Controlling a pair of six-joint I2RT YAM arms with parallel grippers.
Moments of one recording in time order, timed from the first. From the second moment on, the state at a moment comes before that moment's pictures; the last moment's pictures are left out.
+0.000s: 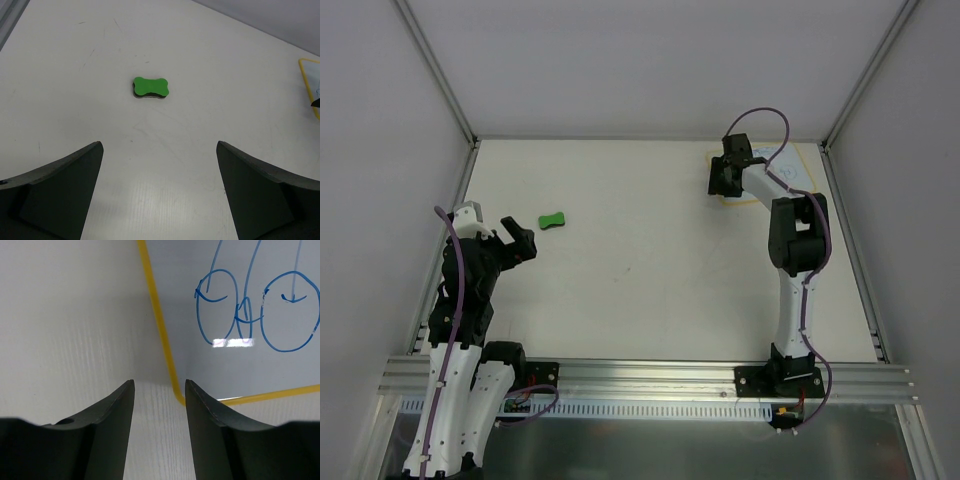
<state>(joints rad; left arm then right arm) -0.02 0.50 0.66 -0.46 -0.06 -0.36 0.21 2.21 1.72 -0.45 0.06 0.25</state>
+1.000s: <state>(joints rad) -0.02 0.47 0.66 -0.46 -0.07 -0.36 0.61 2.05 1.47 -0.51 0.00 0.40</state>
